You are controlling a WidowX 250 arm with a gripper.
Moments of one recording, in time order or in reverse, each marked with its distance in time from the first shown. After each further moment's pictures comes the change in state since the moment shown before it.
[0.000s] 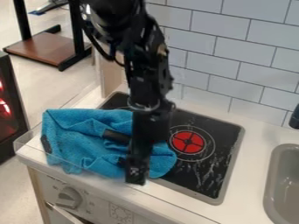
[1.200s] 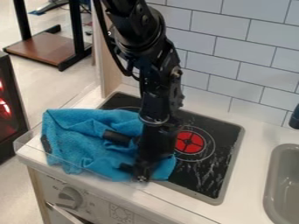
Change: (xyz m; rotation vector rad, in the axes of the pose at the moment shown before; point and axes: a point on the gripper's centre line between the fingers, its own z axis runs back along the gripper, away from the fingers) arm 0.008 0.009 -0.020 0.010 0.056 0.017
